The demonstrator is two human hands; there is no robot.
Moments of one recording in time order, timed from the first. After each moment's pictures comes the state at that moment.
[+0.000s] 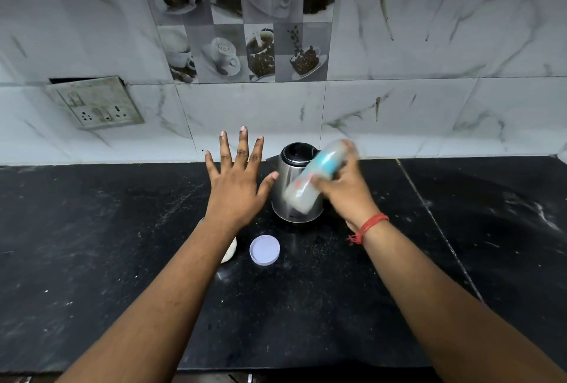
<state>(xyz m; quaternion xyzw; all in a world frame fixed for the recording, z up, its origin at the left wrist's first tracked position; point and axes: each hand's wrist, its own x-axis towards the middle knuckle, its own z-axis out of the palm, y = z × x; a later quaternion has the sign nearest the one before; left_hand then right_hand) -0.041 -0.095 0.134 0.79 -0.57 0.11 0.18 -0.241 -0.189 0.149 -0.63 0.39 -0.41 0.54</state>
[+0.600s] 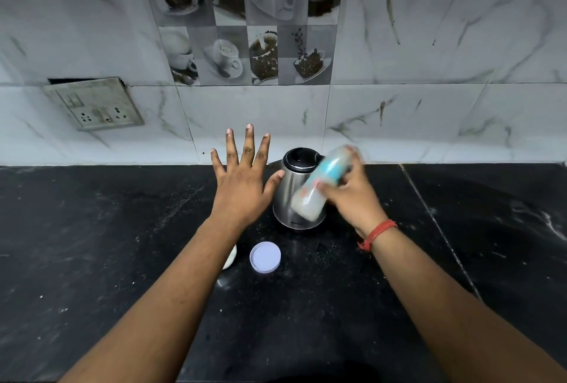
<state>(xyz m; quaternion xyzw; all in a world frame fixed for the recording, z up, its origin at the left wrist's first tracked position) -0.039 -0.115 0.140 0.79 -0.58 0.11 0.18 -0.242 -0.205 0.147 -0.65 0.40 -0.39 0.51</state>
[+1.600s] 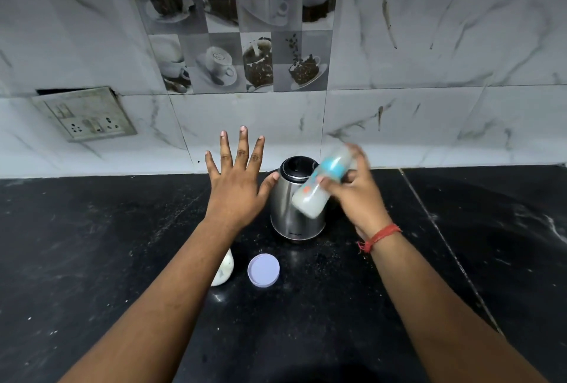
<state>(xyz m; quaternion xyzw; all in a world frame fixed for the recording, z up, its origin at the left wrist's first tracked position) -0.023 -0.135 0.144 0.79 -0.58 0.11 0.17 -0.236 -0.223 0.156 -0.60 0.38 -0.42 0.56</state>
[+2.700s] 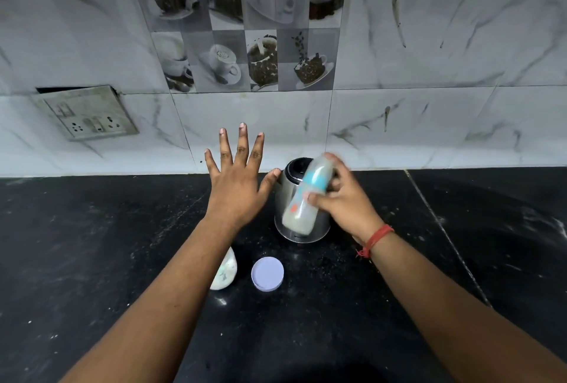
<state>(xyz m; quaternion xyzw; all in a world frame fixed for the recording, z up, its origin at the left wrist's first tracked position) -0.012 -0.140 0.150 0.80 -0.57 0.10 0.18 -0.214 -0.226 0.140 -0.65 0.35 -0.38 0.56</state>
